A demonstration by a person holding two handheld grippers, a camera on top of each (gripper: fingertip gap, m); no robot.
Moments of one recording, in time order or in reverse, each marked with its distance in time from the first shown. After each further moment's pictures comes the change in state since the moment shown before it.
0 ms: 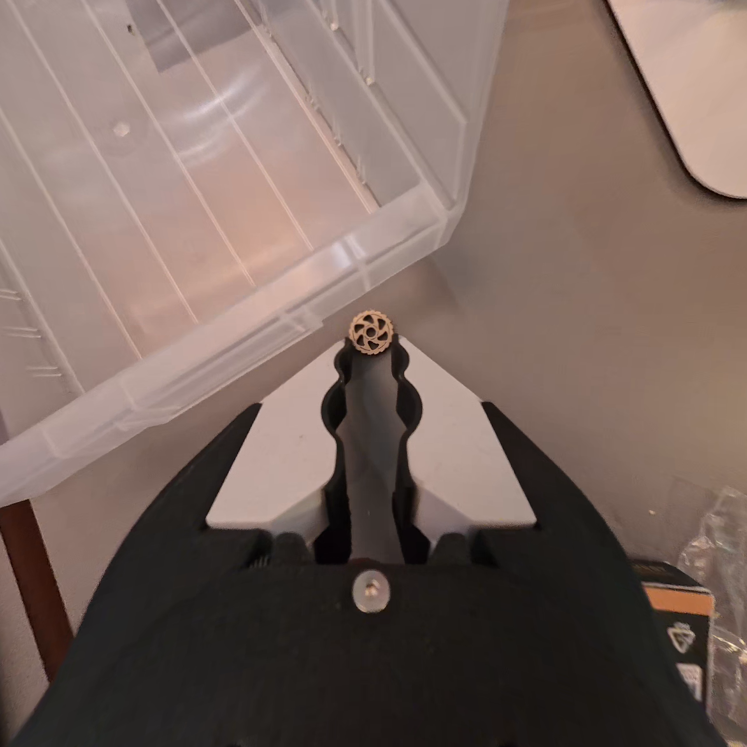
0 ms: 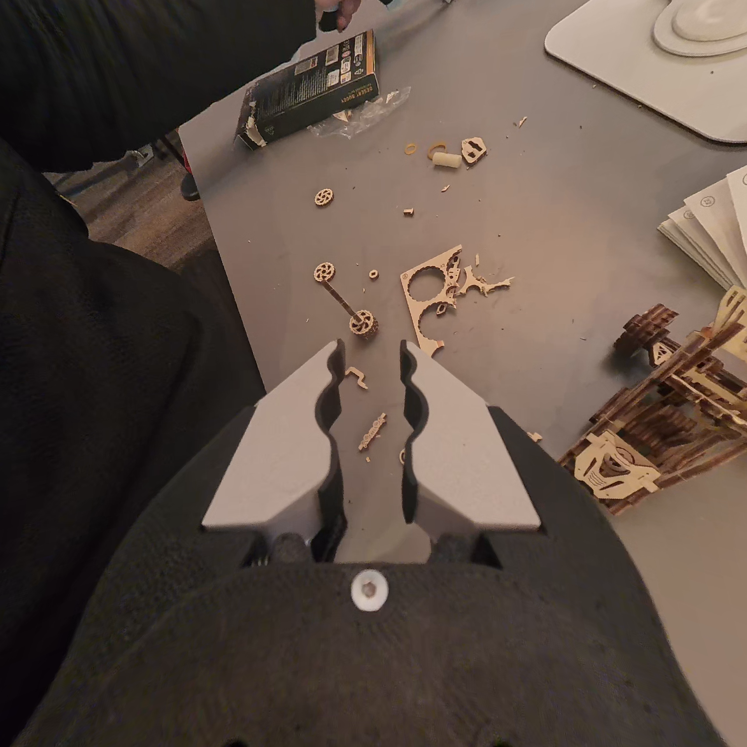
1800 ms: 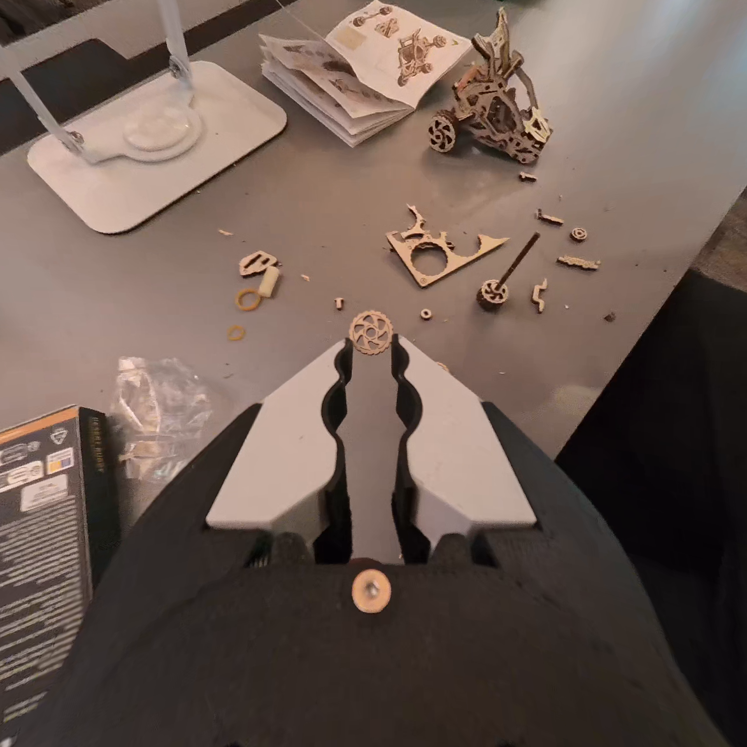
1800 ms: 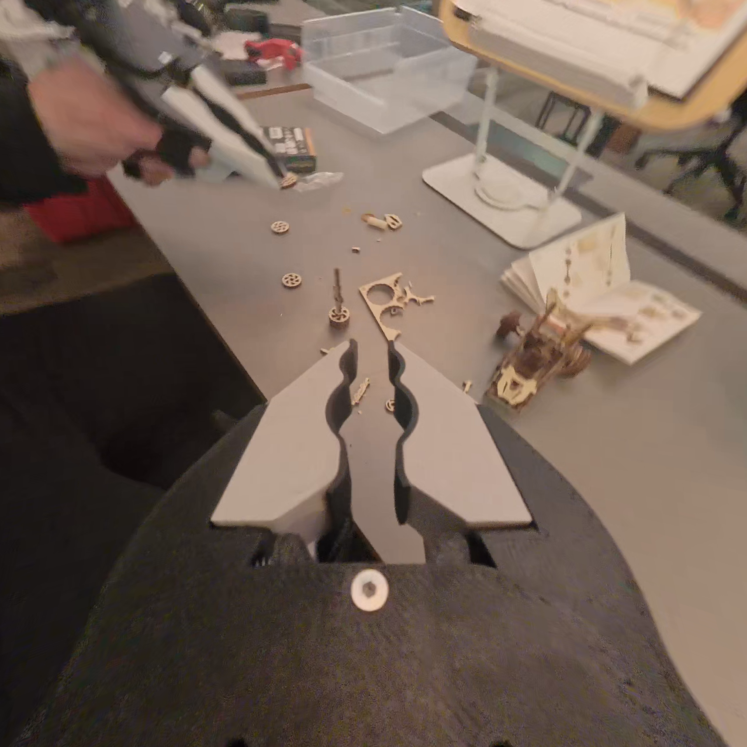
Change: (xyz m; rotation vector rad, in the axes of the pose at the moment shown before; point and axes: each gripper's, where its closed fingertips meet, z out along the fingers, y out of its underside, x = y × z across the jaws) left arm 0.306 0.075 -0.176 0.322 0.350 0.280; right arm -0.053 0.015 -0.076 0.217 0.409 -0.245
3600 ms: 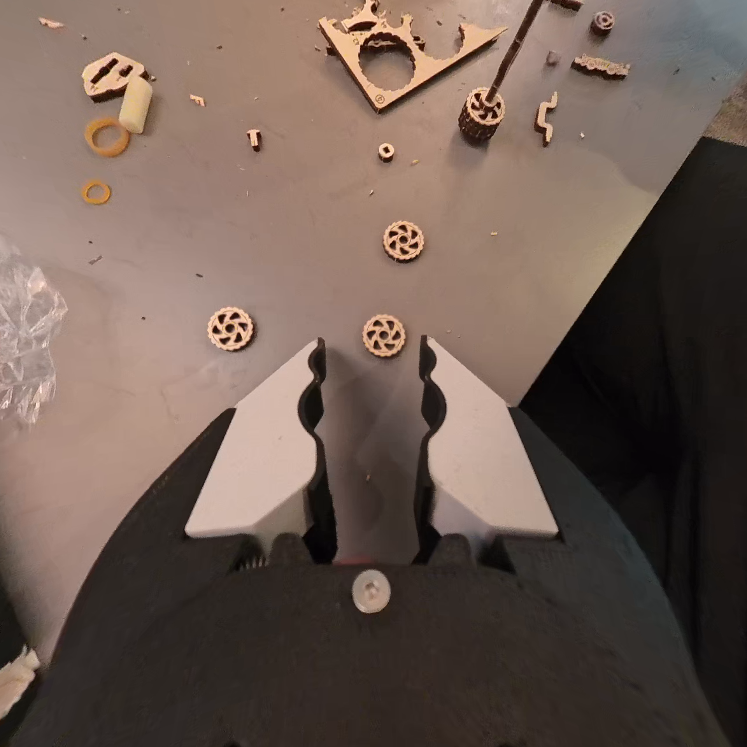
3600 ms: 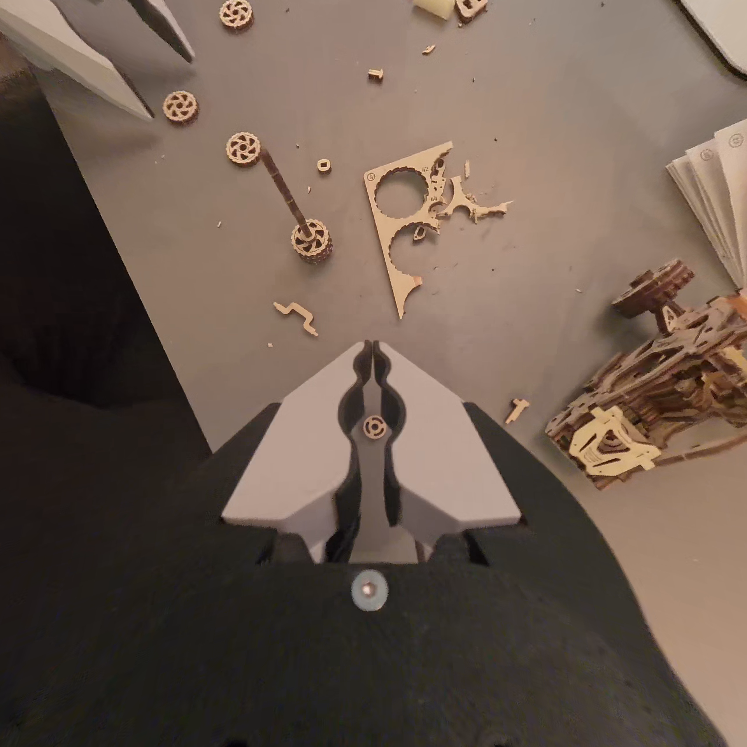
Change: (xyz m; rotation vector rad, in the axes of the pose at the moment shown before) left arm 0.025 0.088 0.013 -0.228 0.108 0.018; right arm 0.011 0.074 0.115 -0.414 -0.225 -0.019
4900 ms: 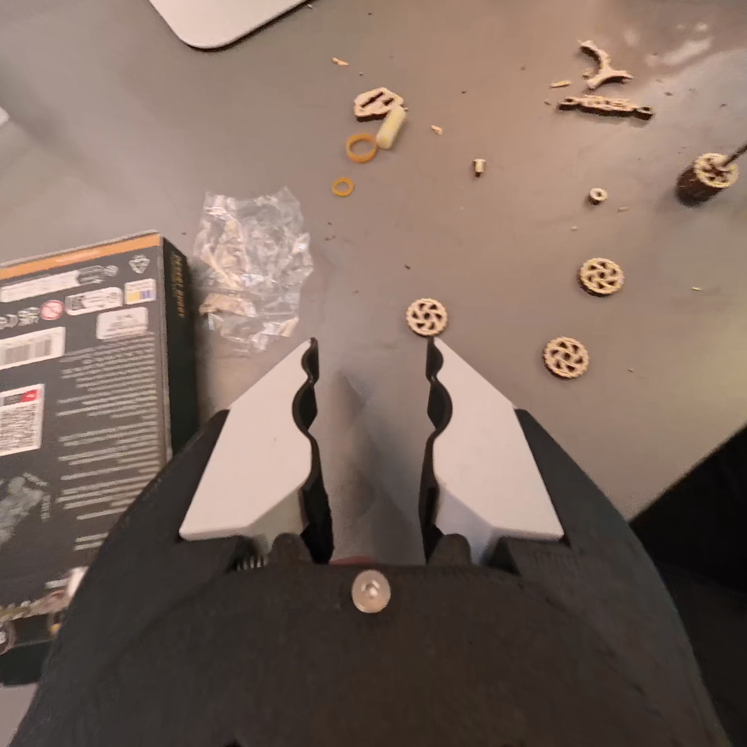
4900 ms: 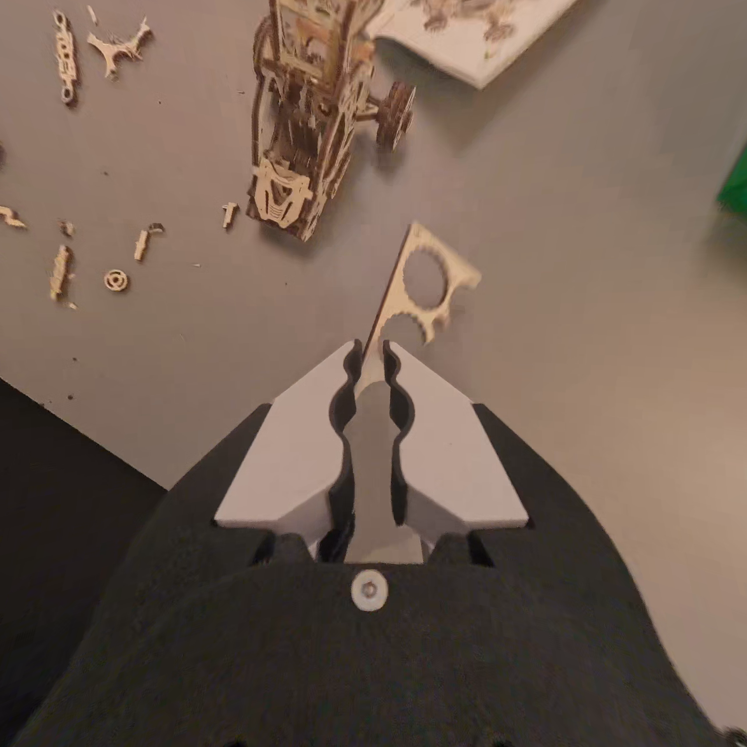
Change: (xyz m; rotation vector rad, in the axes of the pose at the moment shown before) left arm -0.092 0.003 -0.030 0.094 -0.286 -0.138; right arm 0.121 0.099 -0.111 -0.103 0.334 0.319
